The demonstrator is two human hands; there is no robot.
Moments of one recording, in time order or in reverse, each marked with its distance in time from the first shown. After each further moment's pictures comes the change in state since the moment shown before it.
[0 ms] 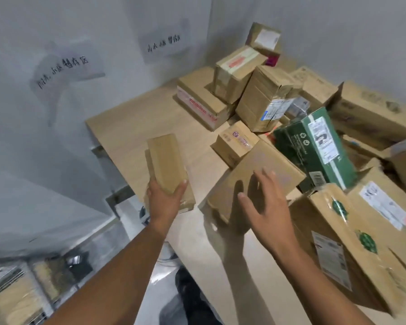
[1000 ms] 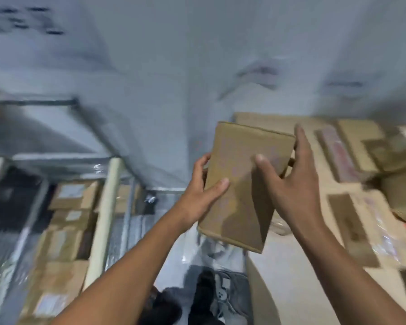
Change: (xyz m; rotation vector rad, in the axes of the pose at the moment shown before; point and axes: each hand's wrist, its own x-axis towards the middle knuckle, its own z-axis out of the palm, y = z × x) left_hand -0.096 0.005 -0.200 -0.532 -0.018 0.226; right_hand 0.012 -0.223 0.079 0.329 -0.272 -0.414
